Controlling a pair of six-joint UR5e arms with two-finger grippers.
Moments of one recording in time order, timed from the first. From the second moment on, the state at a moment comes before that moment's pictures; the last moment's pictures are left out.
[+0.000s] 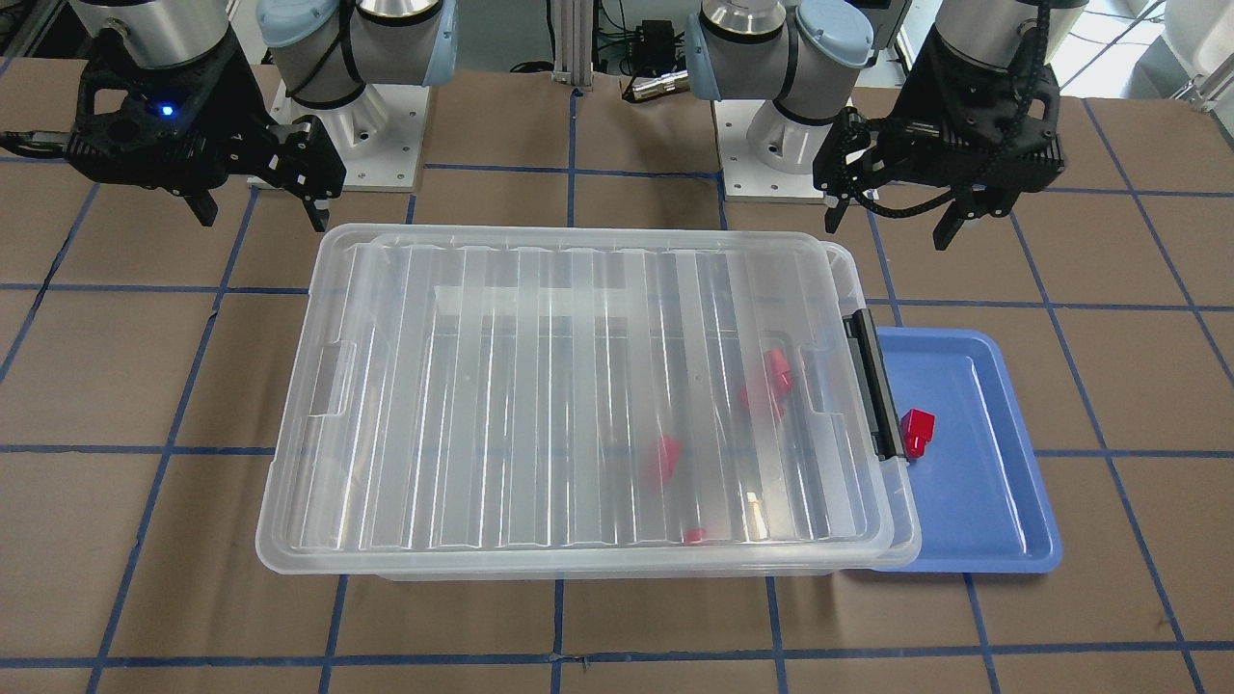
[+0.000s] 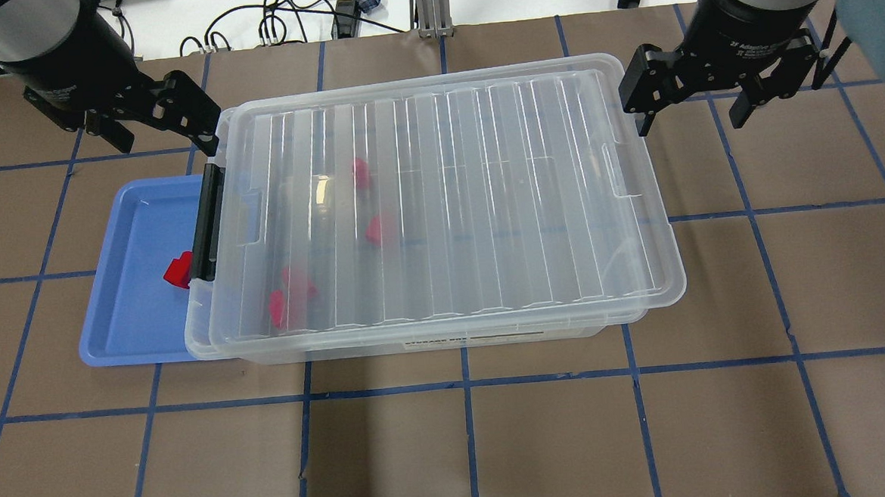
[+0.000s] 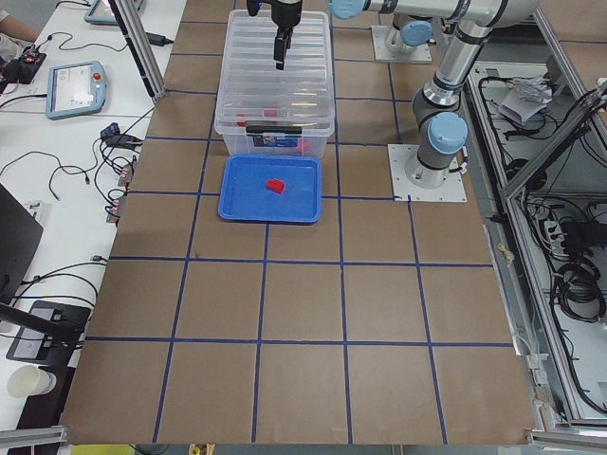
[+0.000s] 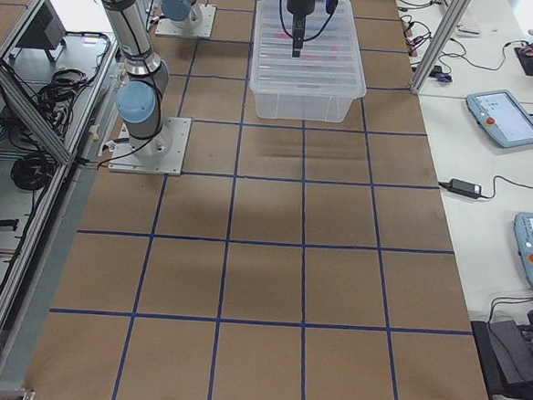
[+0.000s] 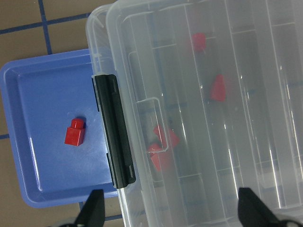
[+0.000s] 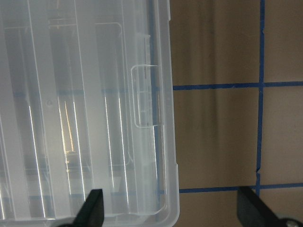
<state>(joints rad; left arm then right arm) -1.51 -1.53 -1.52 -1.57 1.55 0.23 1.57 -1.60 1.54 -1.54 -1.59 0.02</state>
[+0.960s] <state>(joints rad) -1.51 -1.55 -1.52 -1.58 1.57 0.22 1.56 -1.60 1.55 -1.55 -1.59 0.02</state>
